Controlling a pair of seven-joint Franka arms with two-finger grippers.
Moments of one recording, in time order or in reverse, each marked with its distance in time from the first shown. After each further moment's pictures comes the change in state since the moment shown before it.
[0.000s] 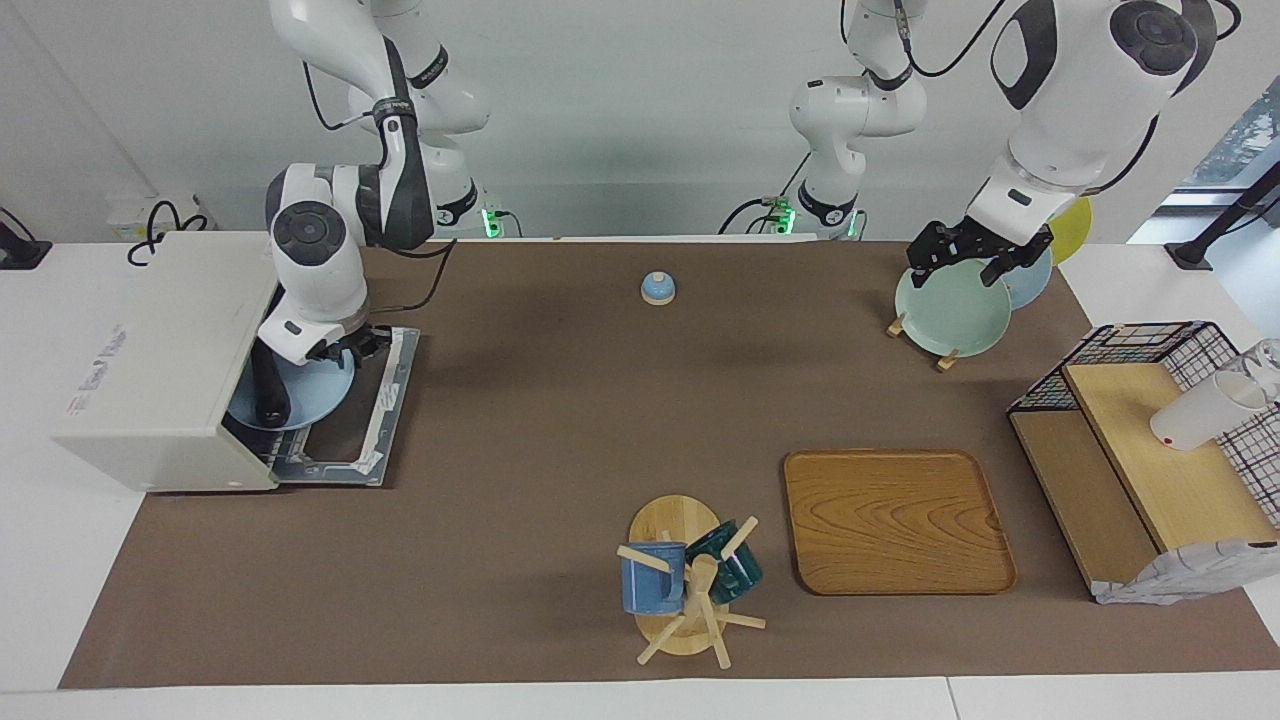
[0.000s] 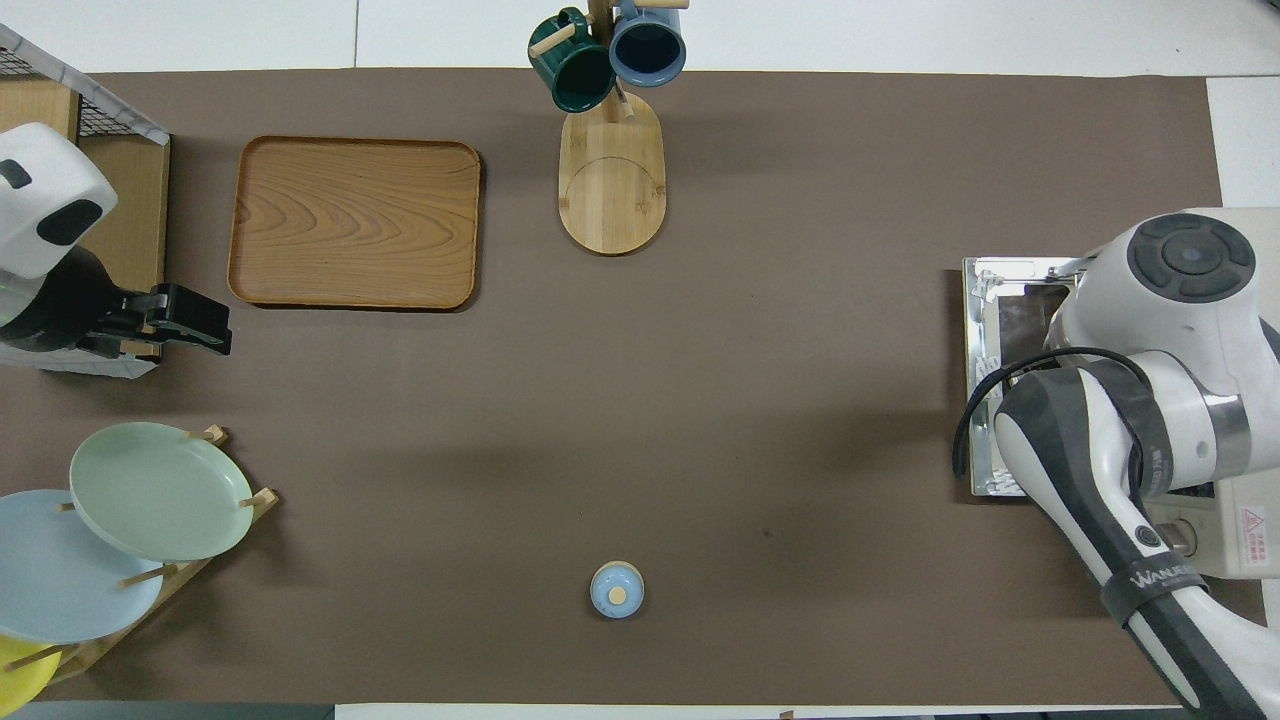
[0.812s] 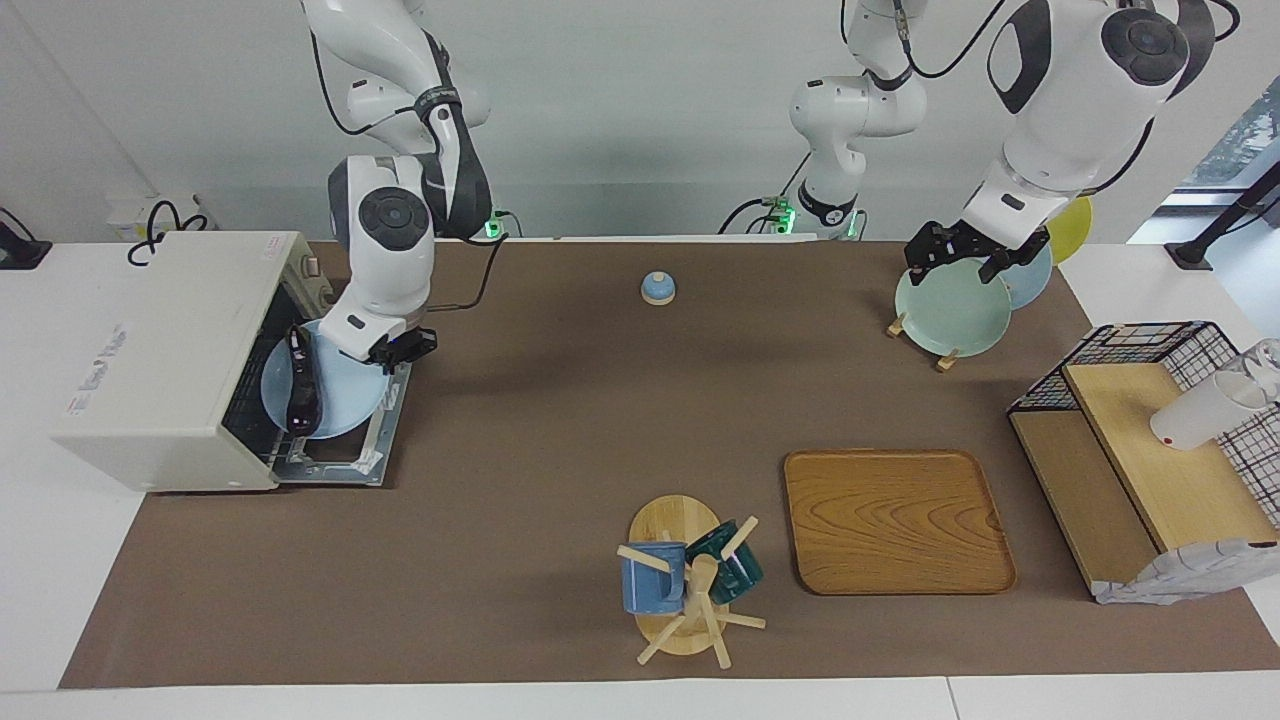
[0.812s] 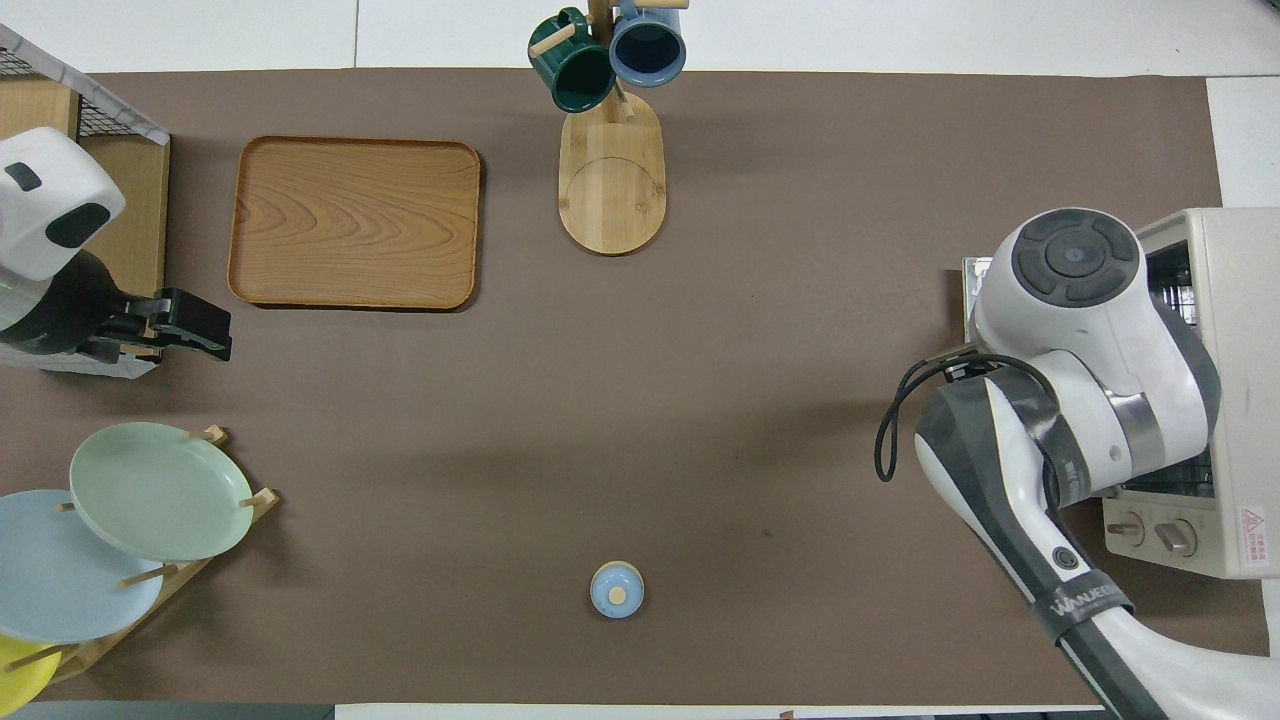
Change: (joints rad) left arm -0.008 0.005 0.000 0.000 0.017 -0.034 -0.006; right arm 0.142 0.022 -0.002 0.070 -0.046 -0.027 0.133
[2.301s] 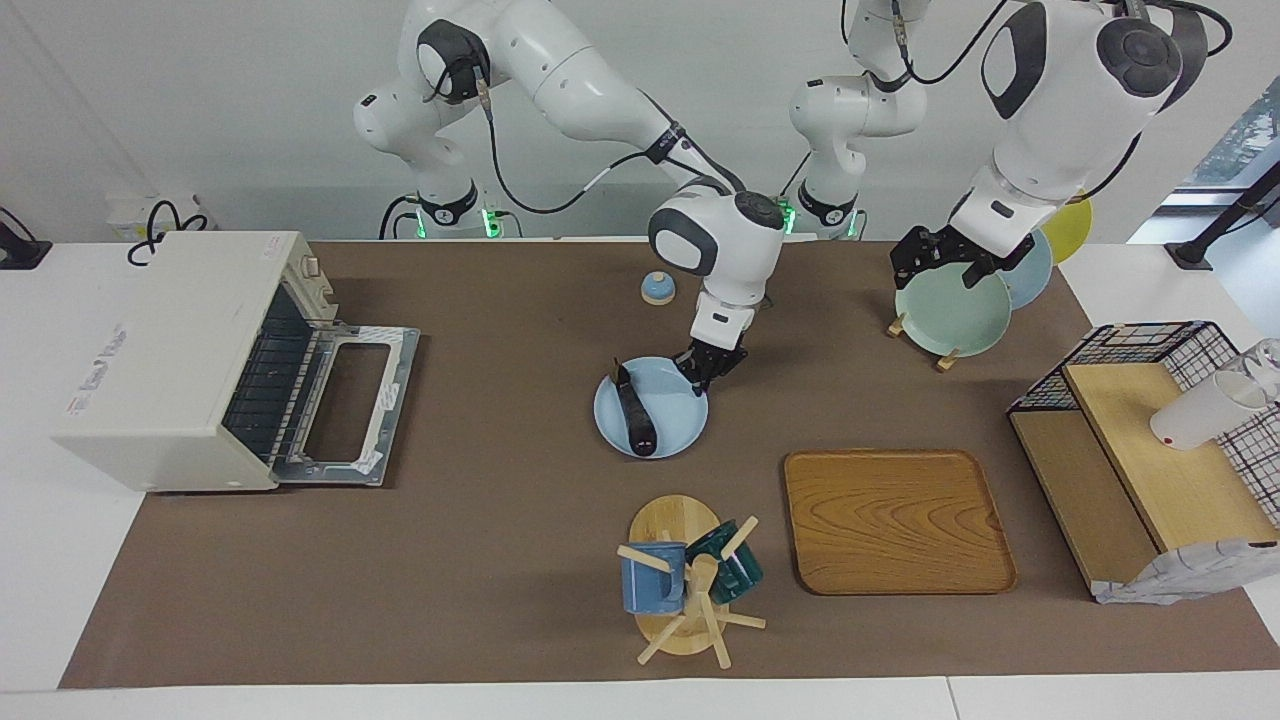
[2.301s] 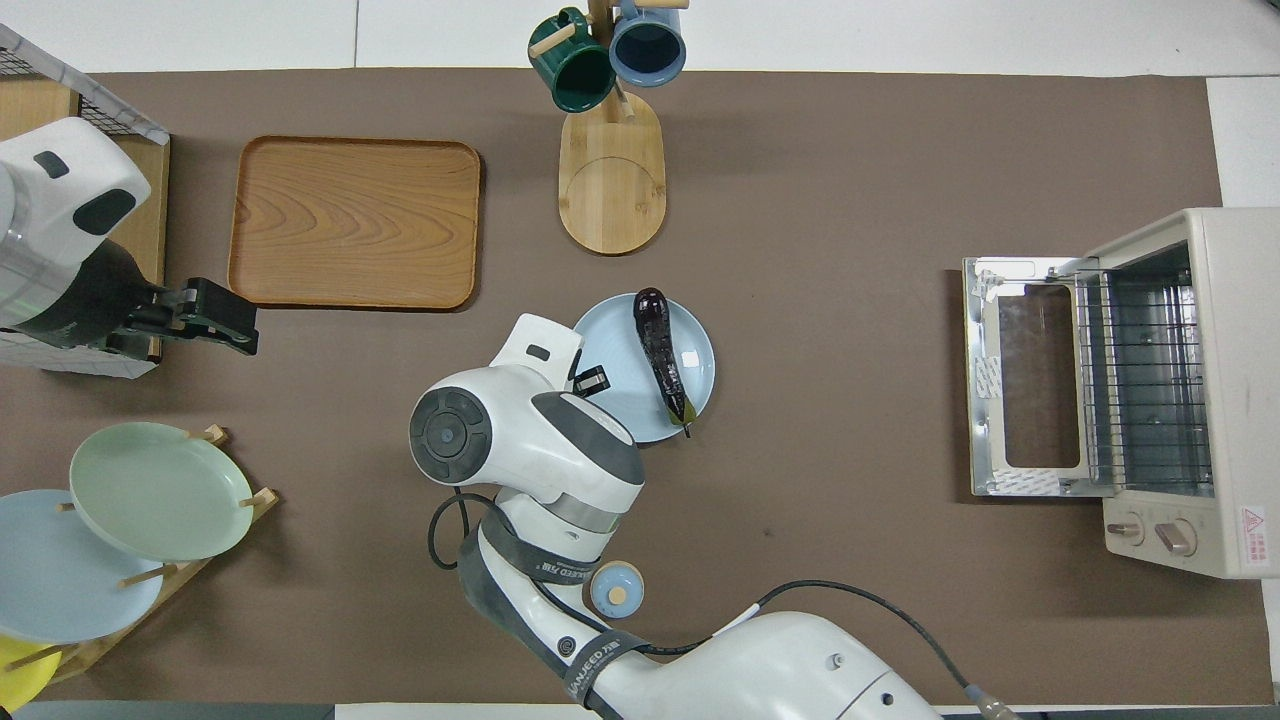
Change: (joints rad) left arm -0.006 0.029 -0.013 0.039 -0.042 -0.016 -0.034; right arm 0.672 0.533 0.014 0.552 0.040 0.143 0.554
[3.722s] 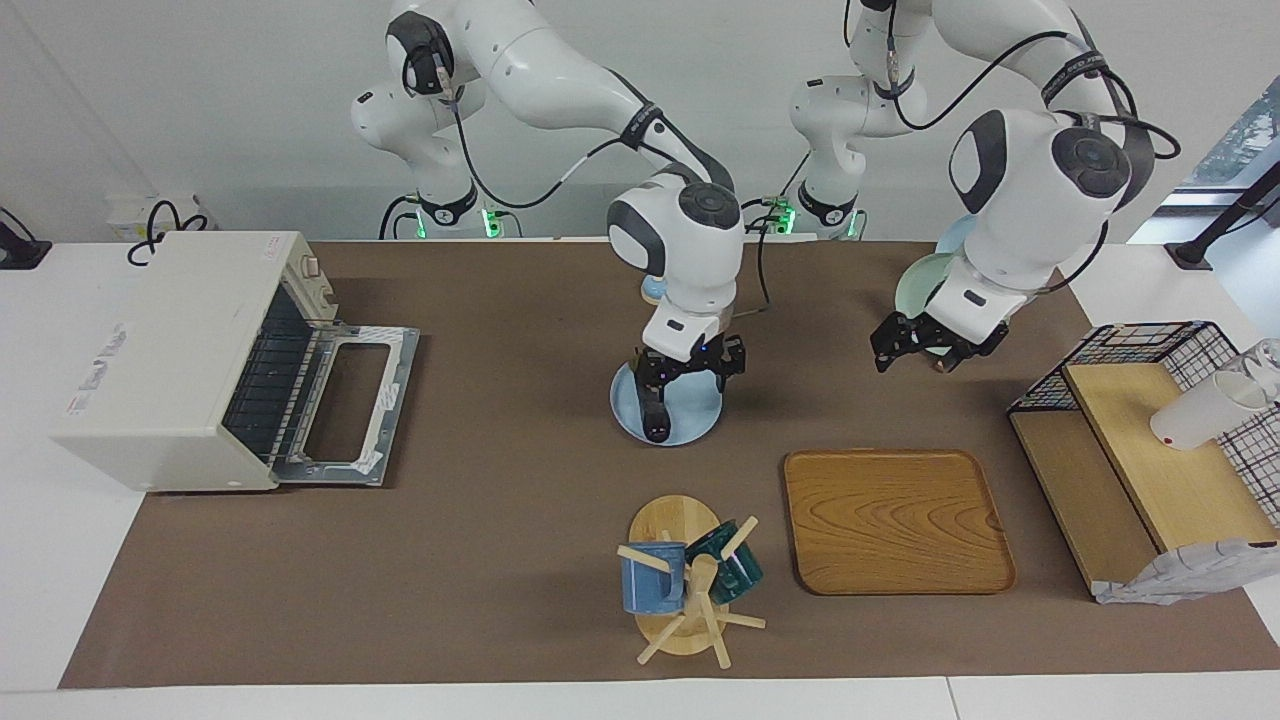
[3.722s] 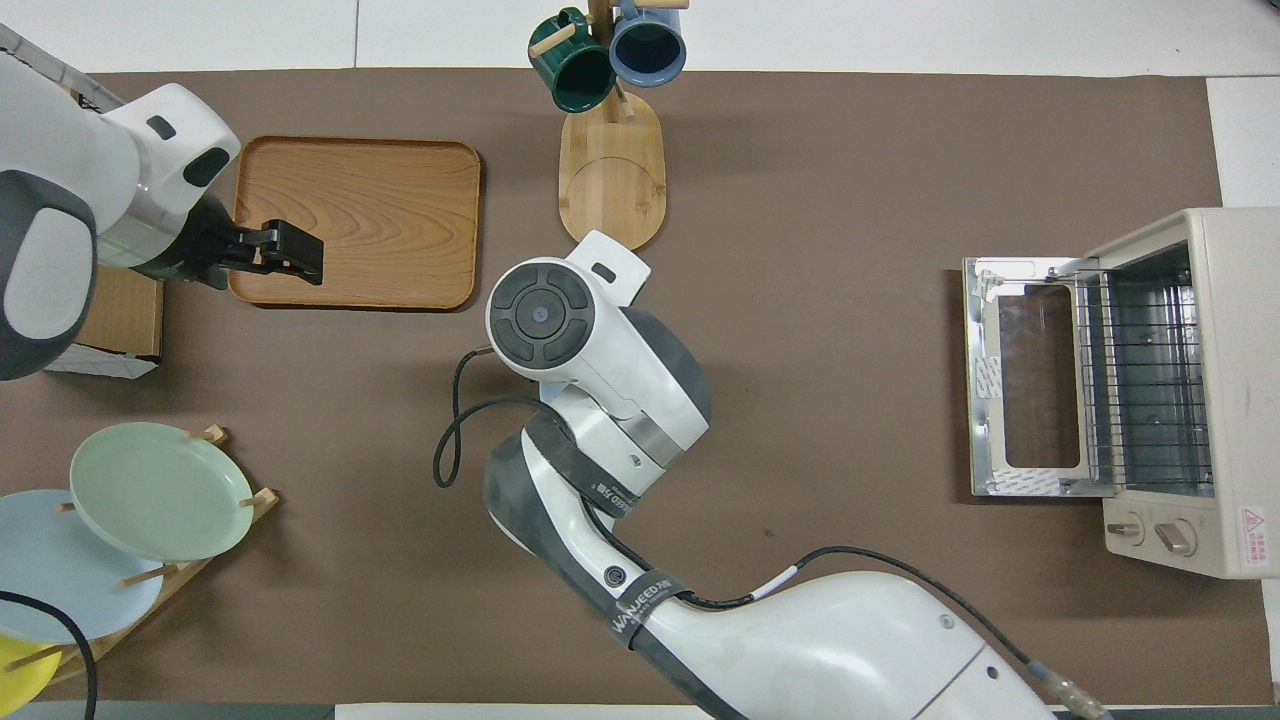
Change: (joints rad) left arm 0.002 0.112 -0.012 -0.032 -0.004 0.248 0.000; right arm -0.105 -0.001 0.012 0.087 0.203 0.050 -0.004
